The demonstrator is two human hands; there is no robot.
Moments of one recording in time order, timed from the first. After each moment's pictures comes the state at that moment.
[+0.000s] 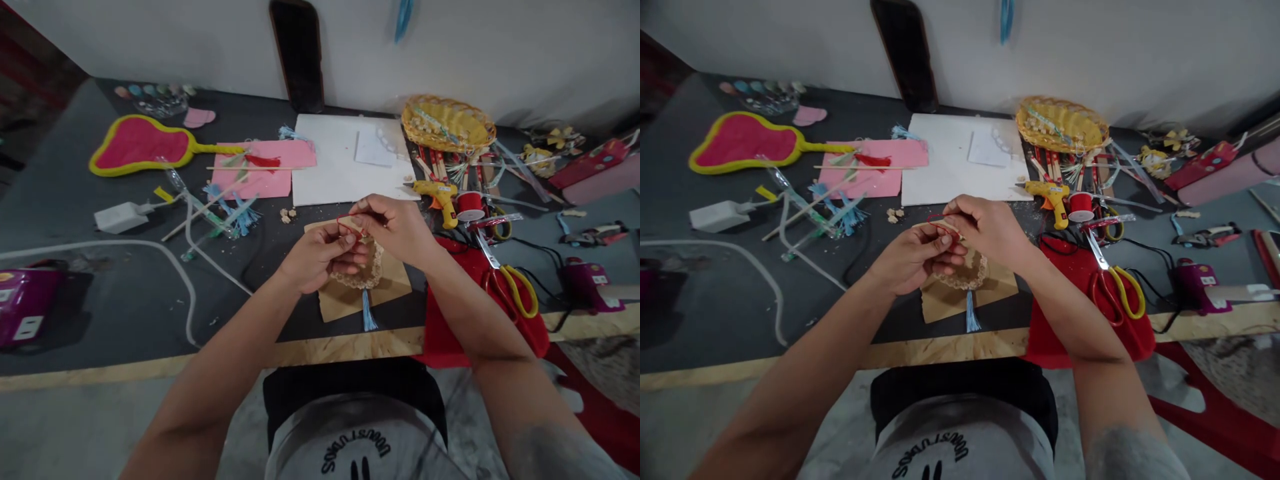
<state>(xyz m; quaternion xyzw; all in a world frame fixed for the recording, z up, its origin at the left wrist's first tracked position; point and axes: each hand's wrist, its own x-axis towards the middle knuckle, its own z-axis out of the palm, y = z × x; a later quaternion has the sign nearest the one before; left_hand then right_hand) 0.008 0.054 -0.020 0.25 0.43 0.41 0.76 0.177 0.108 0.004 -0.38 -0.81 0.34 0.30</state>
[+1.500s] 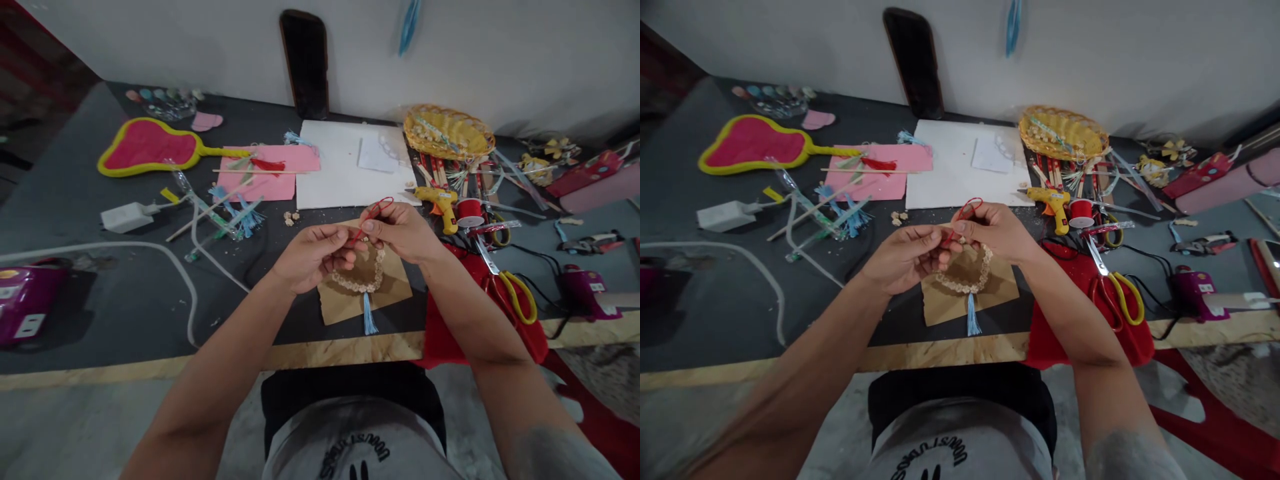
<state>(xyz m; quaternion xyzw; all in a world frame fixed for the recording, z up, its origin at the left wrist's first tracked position) -0.005 0.055 -0.019 0.27 0.38 0.45 0.76 0.179 0.121 -0.019 -0.30 -0.58 0.68 0.32</state>
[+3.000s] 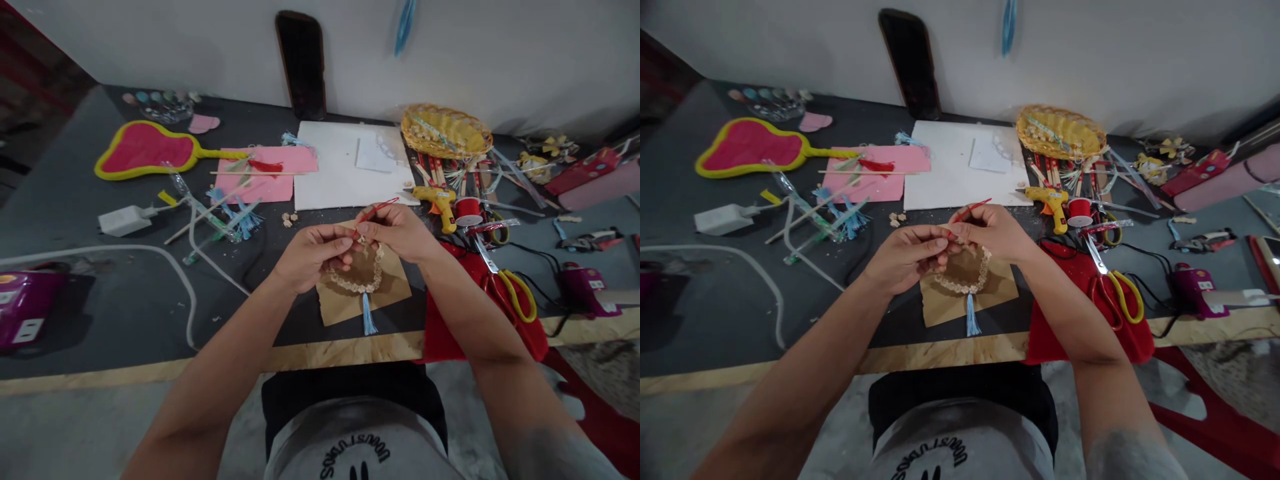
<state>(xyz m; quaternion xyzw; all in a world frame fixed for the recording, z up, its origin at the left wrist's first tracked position) -0.001 0.056 -0.018 0.29 0.43 0.44 0.73 0.177 0.120 -0.011 -0.32 -0.59 0.68 0.29</state>
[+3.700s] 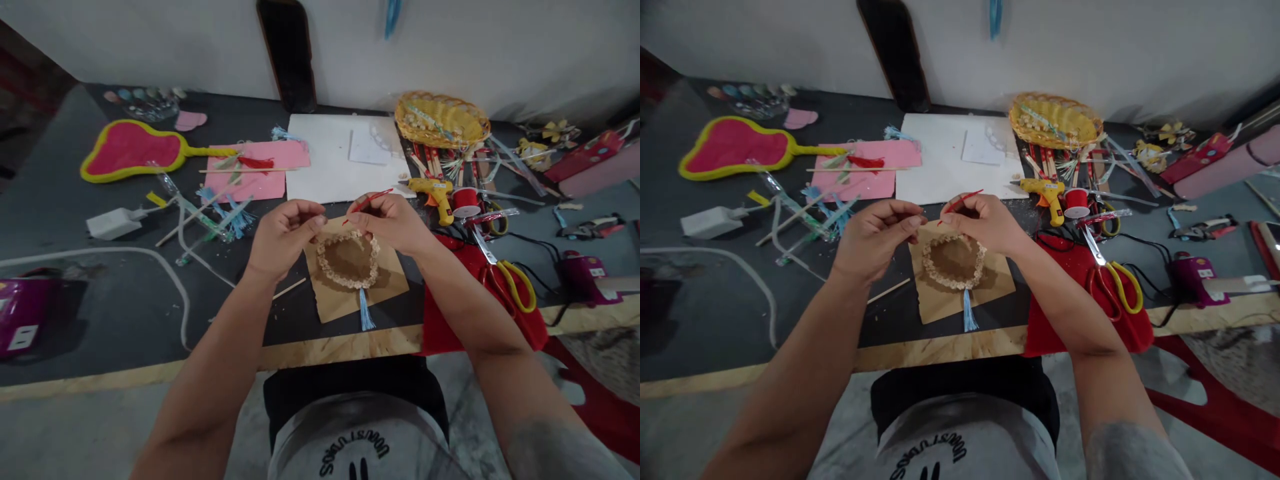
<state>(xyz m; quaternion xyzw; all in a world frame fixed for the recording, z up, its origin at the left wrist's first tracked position) -0.022 0.066 -0.027 0.49 0.58 0.48 0.45 0.175 0.121 -0.009 -0.35 -0.62 0.63 0.32</state>
